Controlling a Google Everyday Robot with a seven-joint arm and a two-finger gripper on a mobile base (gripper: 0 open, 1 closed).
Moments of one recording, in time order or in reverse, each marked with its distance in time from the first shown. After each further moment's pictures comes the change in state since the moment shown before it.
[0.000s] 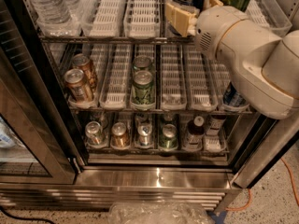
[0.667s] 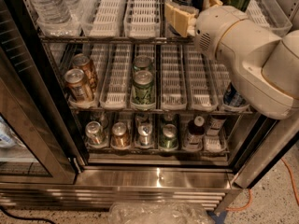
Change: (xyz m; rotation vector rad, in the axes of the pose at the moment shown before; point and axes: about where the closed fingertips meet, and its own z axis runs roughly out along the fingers) arm -0.002 0.002 0.000 -0.003 -0.003 -0.028
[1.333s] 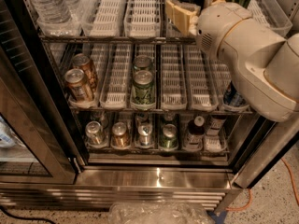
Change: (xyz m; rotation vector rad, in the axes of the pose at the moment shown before) arm -0.015 -0.002 -0.007 0.016 -0.050 -0.082
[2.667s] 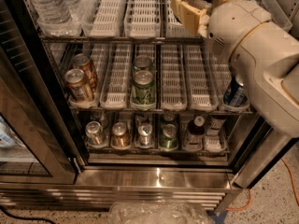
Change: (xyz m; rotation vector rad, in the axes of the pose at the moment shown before) arm -0.032 0.010 -0.031 -0.007 -0.094 -0.054
